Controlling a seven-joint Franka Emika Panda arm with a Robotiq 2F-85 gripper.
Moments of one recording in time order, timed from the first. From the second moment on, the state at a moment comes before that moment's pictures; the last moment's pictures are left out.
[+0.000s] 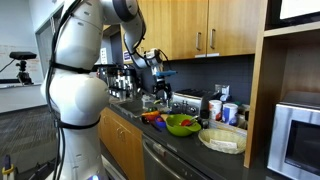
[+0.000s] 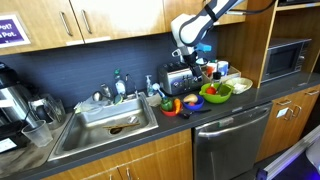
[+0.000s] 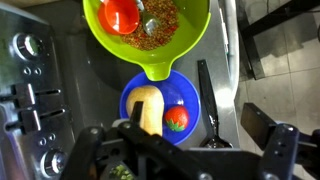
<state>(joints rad) 0.15 0.26 0.17 -1.92 -0.32 1.99 -0.75</state>
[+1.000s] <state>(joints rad) 0.15 0.31 0.17 -1.89 -0.37 2.00 -0.88</state>
